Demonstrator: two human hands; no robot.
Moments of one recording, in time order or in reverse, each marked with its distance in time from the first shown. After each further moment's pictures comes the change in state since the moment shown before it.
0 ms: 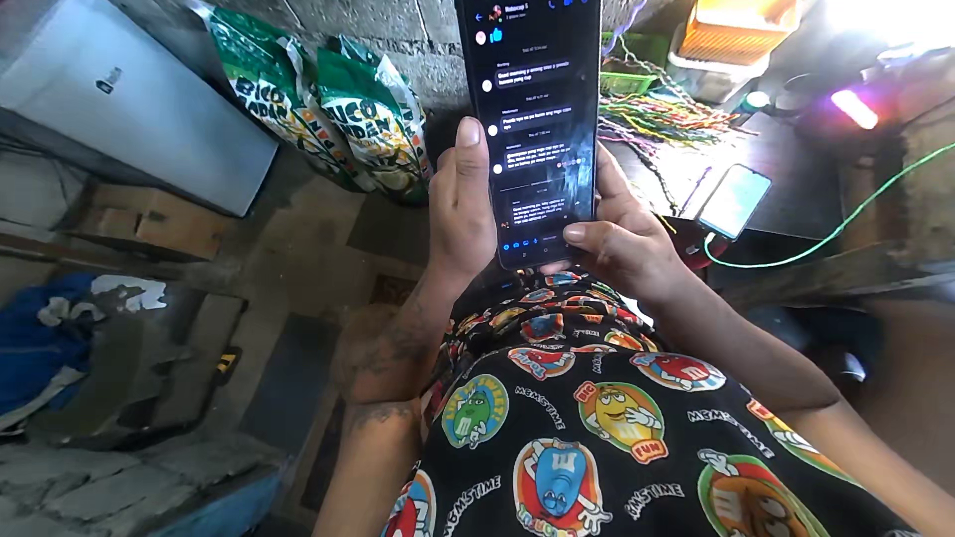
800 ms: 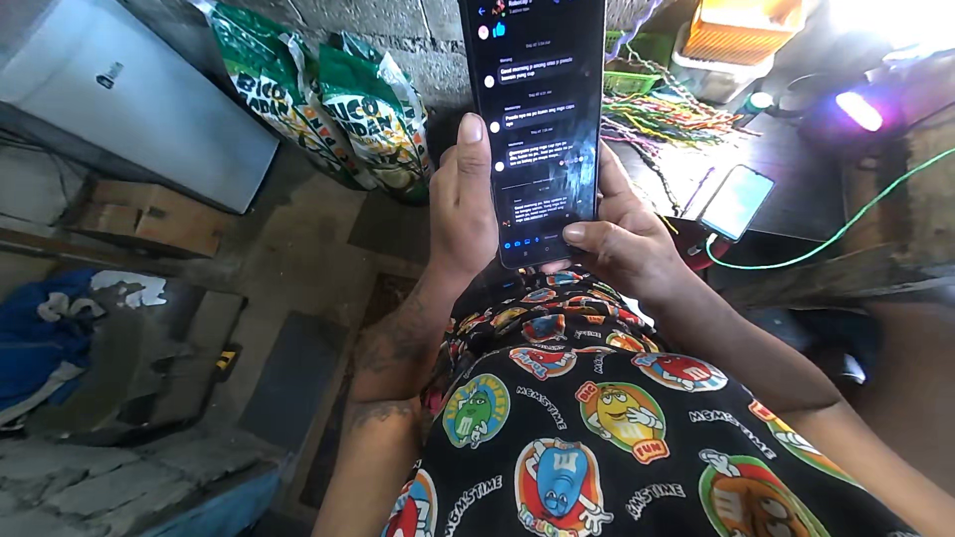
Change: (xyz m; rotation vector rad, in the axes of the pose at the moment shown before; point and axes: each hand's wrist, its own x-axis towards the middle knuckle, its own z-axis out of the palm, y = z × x) left_hand 0.000 -0.001 -0.001 -0.017 0.015 0.015; right_hand 0.002 0.003 0.000 0.014 -0.004 -0.013
